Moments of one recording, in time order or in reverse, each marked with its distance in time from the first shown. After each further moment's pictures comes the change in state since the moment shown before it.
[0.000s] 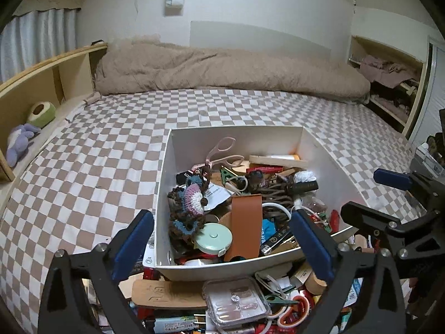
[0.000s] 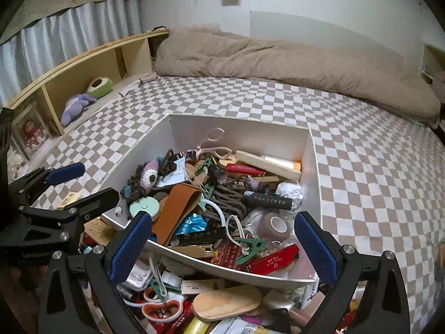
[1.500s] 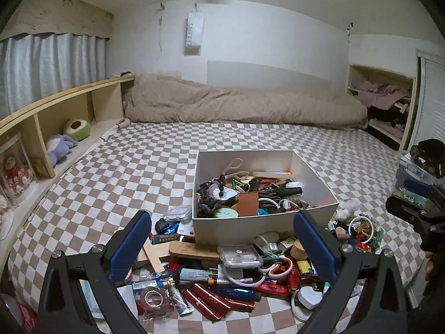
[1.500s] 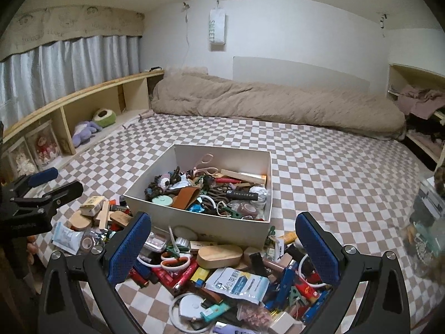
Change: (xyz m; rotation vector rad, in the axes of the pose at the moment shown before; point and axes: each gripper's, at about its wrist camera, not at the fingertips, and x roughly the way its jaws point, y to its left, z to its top) left arm -0.141 -0.003 -0.061 -0.027 -0.206 0.085; right arm -0.145 0.016 -0.069 0.040 -0.217 -0.088
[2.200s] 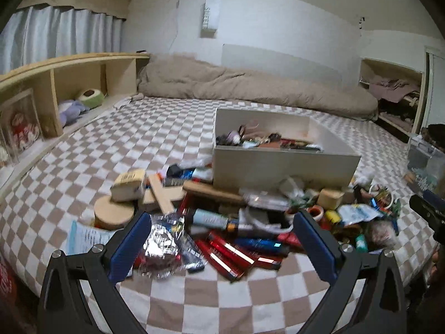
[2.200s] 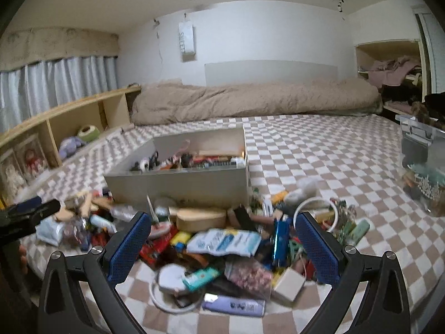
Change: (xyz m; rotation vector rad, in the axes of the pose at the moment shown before) left arm 0.020 0.028 -0.108 -0.045 0.053 0.035; right arm 0.003 -0.018 -0.112 0.121 -0.084 -0.090
